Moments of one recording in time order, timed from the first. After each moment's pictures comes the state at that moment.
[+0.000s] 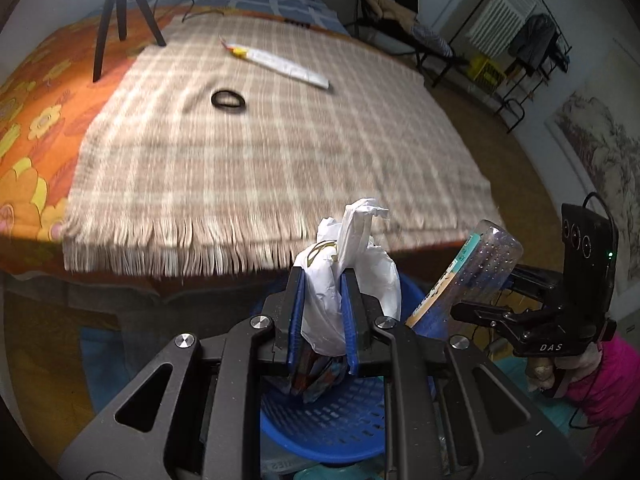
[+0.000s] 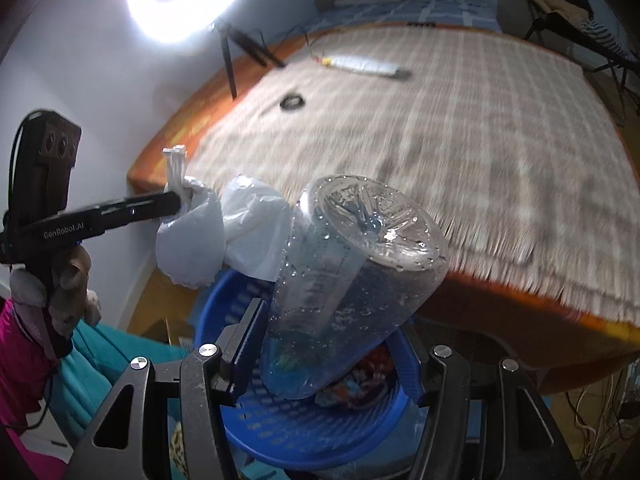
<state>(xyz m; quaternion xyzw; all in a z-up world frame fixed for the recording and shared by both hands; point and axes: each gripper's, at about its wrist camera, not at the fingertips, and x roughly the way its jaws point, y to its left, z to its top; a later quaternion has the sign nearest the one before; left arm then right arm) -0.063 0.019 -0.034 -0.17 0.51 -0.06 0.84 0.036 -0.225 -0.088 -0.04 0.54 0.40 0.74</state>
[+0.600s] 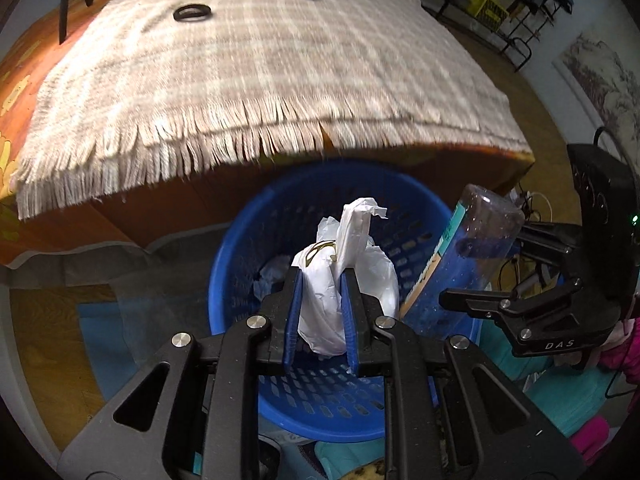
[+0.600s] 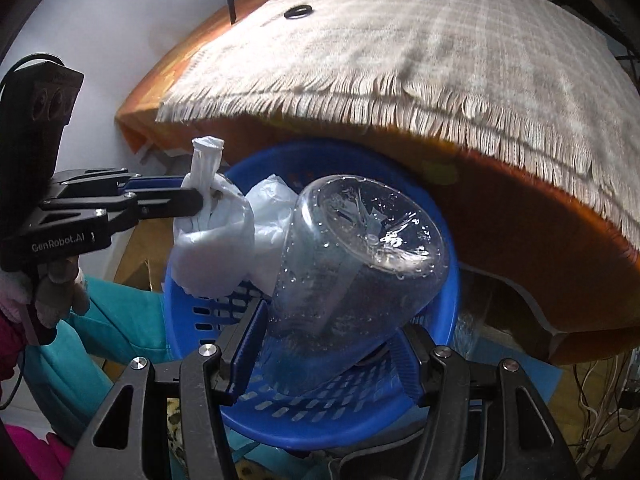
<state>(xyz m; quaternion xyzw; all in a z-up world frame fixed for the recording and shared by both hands) -0.081 -0.023 -0.099 -0.11 0.59 -0.07 0.80 0.003 -0.209 -0.147 -0.09 0.59 0.39 0.70</state>
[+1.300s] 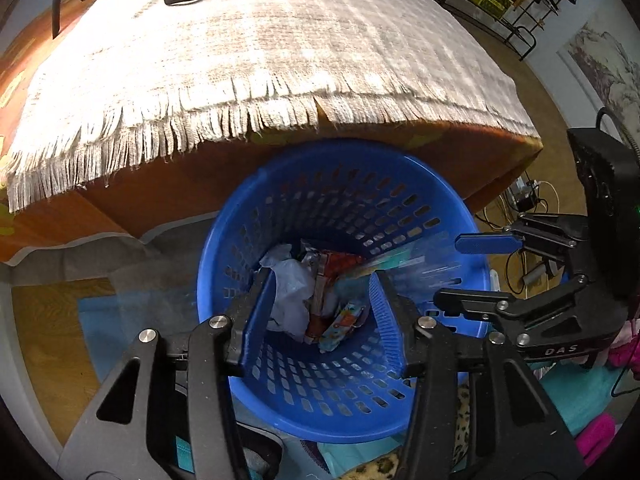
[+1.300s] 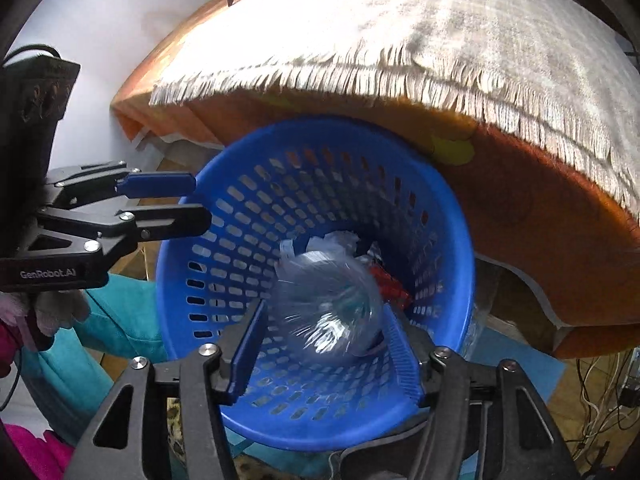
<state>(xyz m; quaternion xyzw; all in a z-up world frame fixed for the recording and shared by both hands) -0.079 -0.032 -0.111 -0.10 0.60 -0.07 0.79 0.001 -0.188 -0.165 -0.10 0.61 0.39 0.68</state>
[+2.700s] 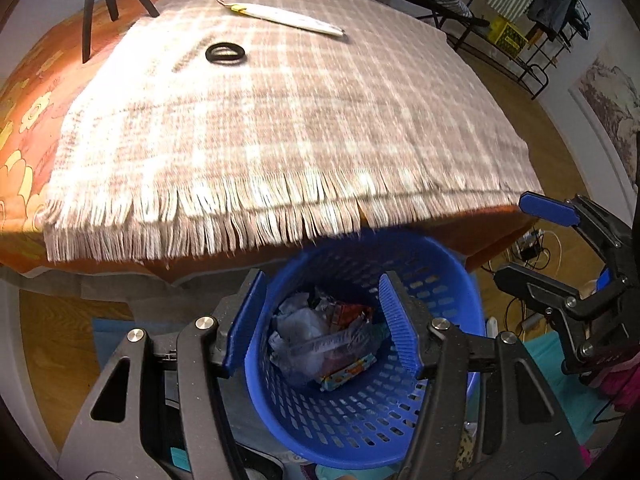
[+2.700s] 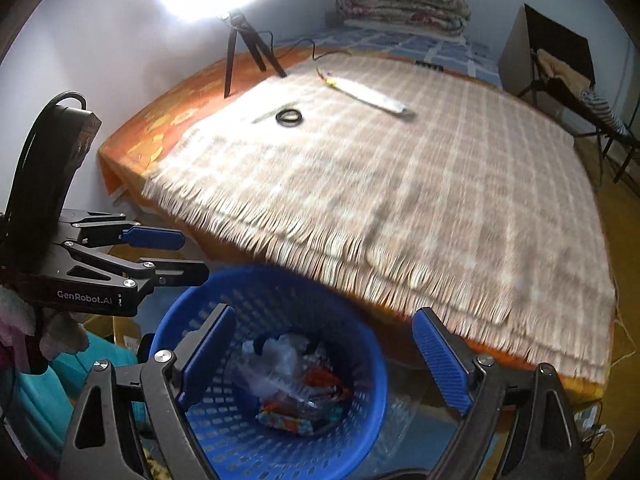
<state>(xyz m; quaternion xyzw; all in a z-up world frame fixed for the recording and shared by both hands) -0.046 0.004 -0.074 -0.12 0.56 -0.03 0.82 0.025 -0.173 -0.071 -0.14 0.47 0.35 0.80</state>
